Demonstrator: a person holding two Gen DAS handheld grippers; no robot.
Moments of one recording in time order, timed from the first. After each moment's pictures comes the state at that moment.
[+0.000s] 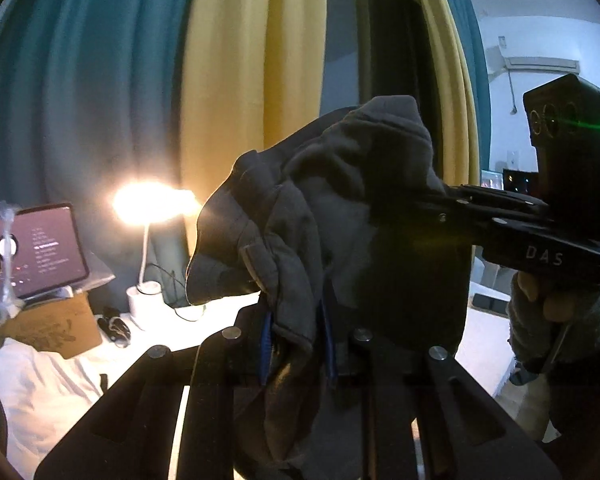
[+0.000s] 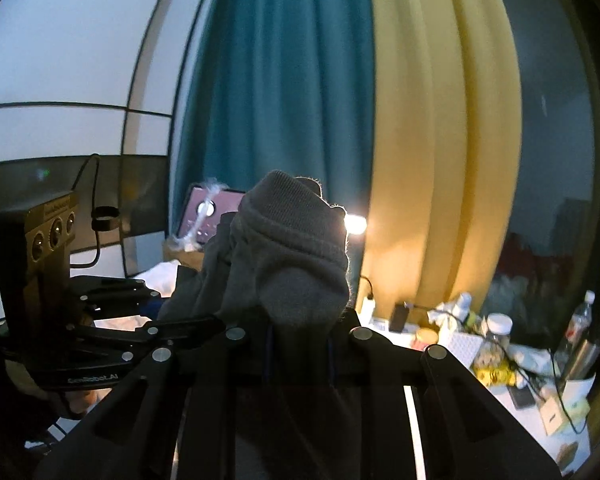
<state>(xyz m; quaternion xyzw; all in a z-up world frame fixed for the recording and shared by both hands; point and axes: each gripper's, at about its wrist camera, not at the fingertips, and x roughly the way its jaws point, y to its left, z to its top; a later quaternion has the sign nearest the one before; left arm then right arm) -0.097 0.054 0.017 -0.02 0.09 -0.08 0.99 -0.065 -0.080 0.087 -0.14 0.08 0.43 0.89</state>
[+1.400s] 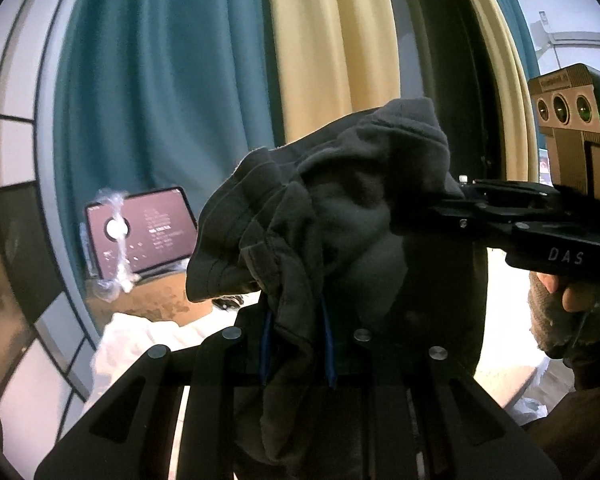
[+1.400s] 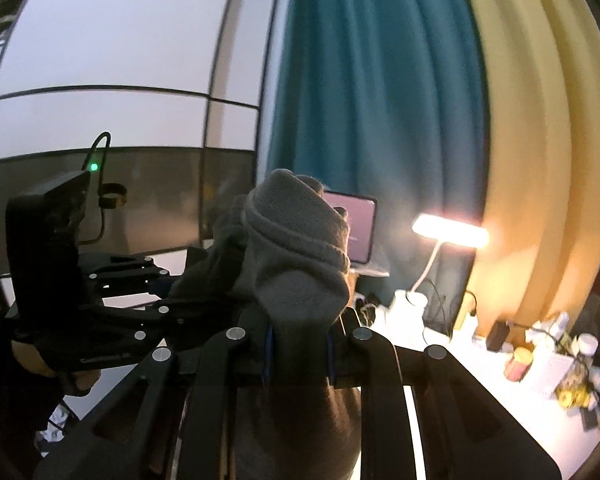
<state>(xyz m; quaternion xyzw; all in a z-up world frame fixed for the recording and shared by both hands) -0.174 0.138 0.000 0.01 0.13 0.04 0.99 -0.090 0.026 0.058 -0.14 0.11 0.52 0.83</state>
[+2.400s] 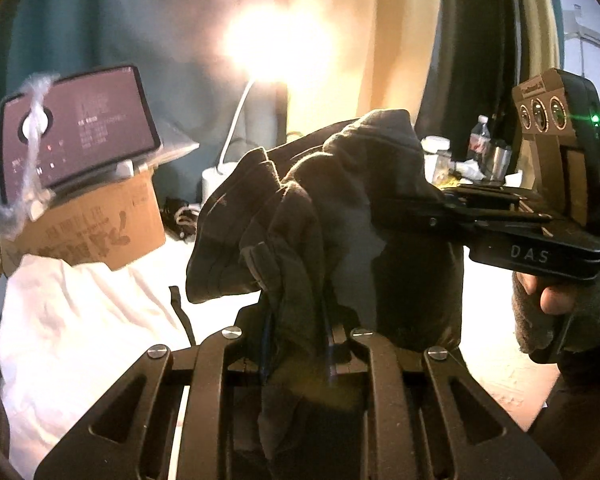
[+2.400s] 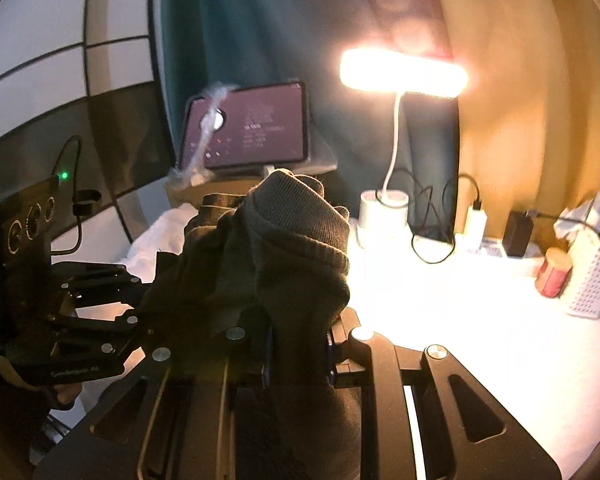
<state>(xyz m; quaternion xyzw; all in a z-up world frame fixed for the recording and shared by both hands) -0.043 0.179 -0.085 -0.05 0.28 -0.01 0.96 0.069 0.076 -0.058 -0.10 0.27 0.47 0.83</state>
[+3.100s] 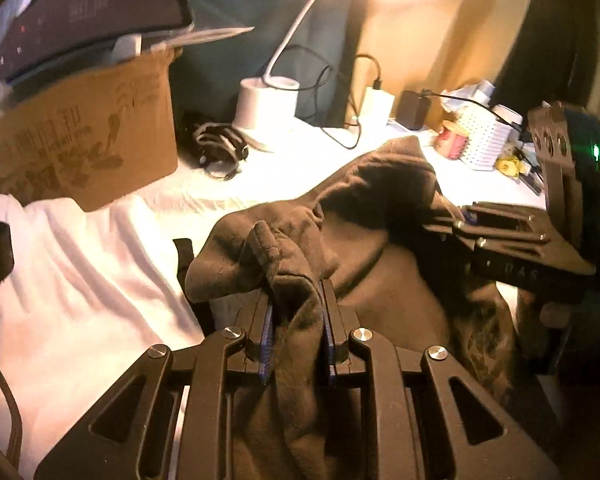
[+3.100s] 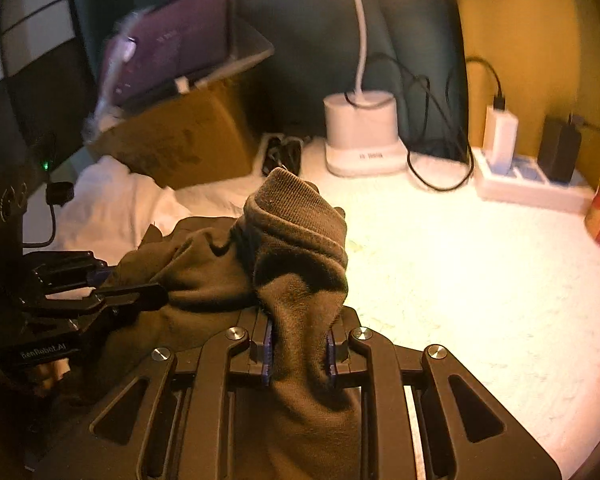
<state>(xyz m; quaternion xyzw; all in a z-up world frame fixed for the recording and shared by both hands) 0.036 0.238 -0.160 -0.12 0.38 0.02 0.92 0.161 0.121 -0.154 -0.10 0.38 0.43 0.81</state>
